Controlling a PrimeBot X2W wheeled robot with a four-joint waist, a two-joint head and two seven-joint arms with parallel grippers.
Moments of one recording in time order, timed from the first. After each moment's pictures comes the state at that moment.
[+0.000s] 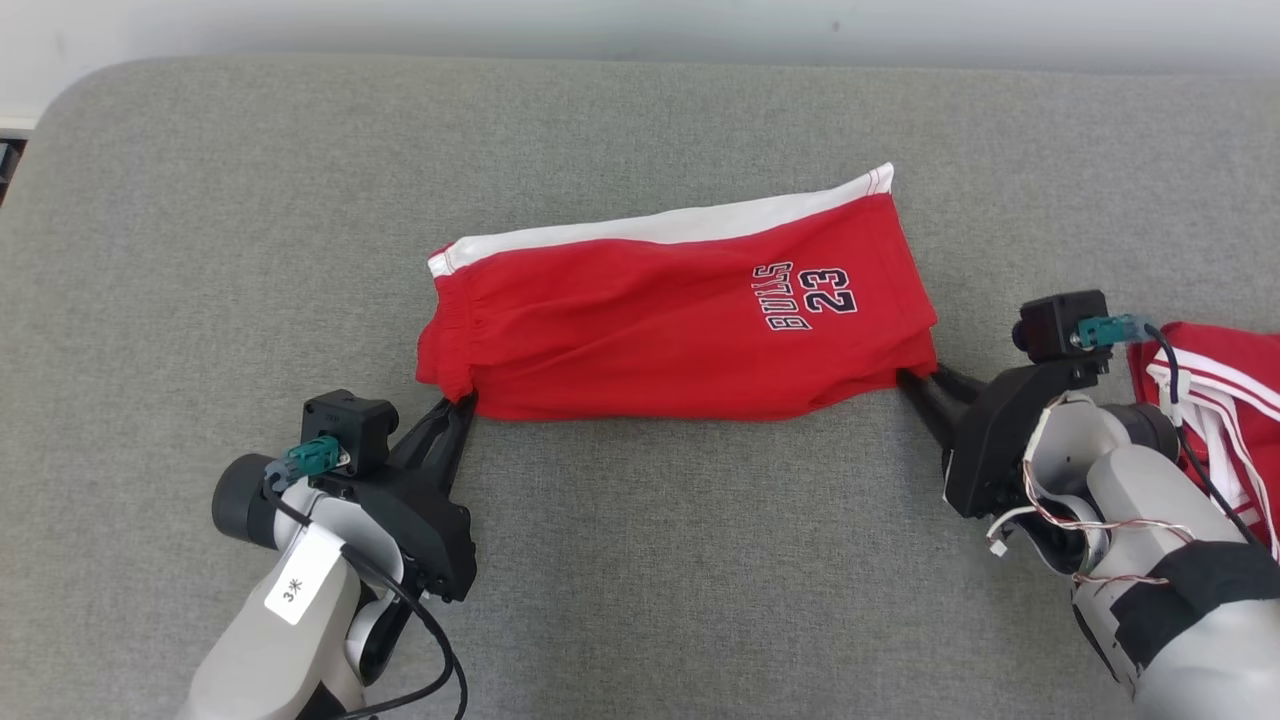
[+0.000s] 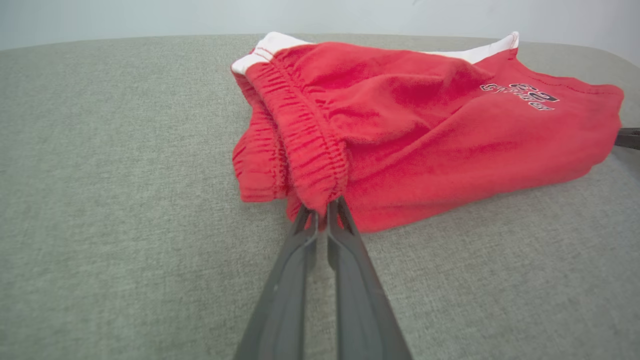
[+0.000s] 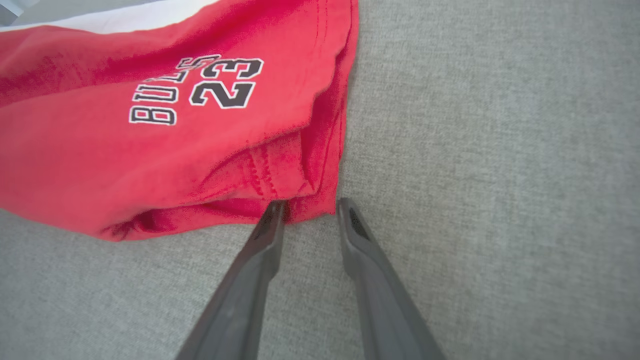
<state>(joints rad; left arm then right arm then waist) -0.59 0.16 -0.54 0.66 -0.37 -0.11 -0.10 -0.62 -0.24 0.37 0.68 0.64 0.12 0.28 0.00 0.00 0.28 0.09</state>
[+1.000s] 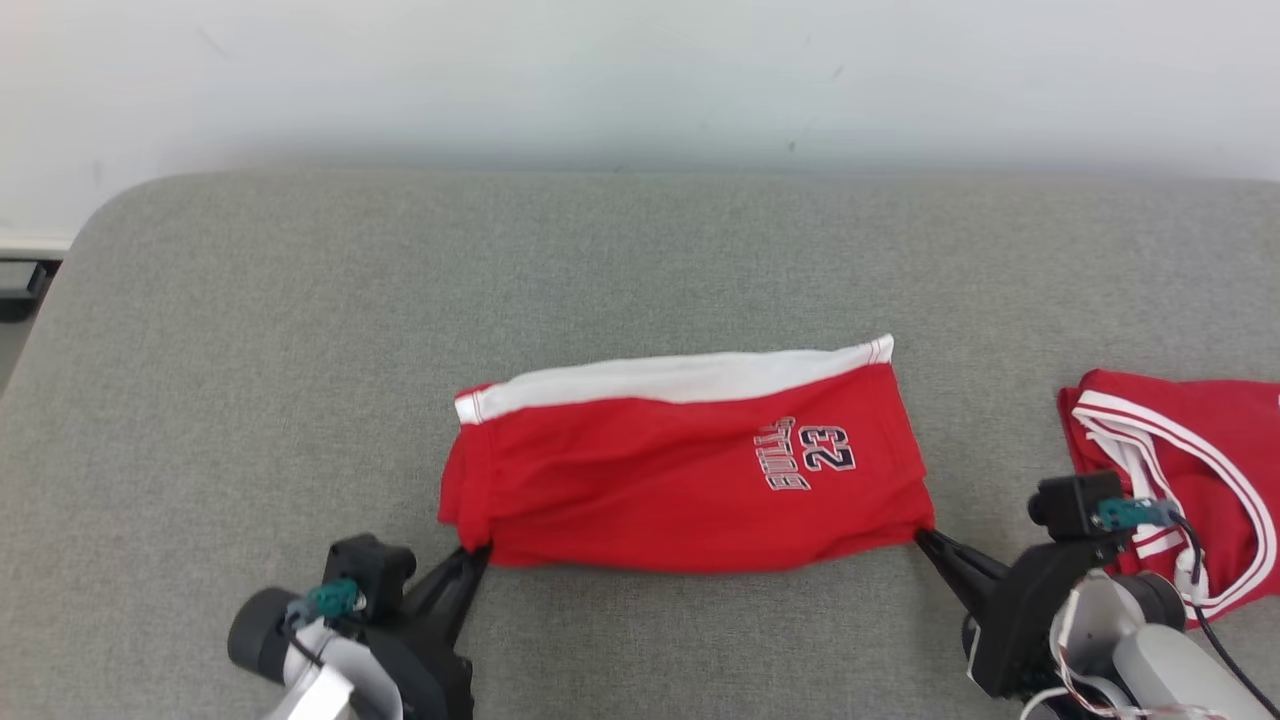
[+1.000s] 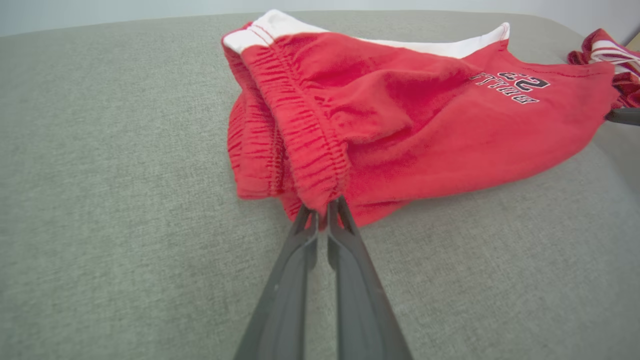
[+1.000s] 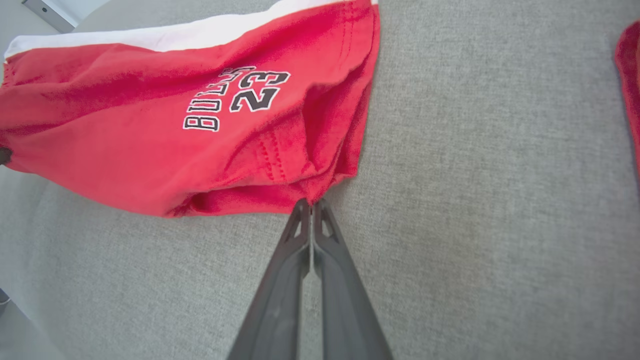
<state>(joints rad) -0.40 0.23 -0.64 0.58 -0.39 -0.12 -0.11 -0.28 -0.32 0.37 0.41 0.74 0.12 0.24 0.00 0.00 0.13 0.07</state>
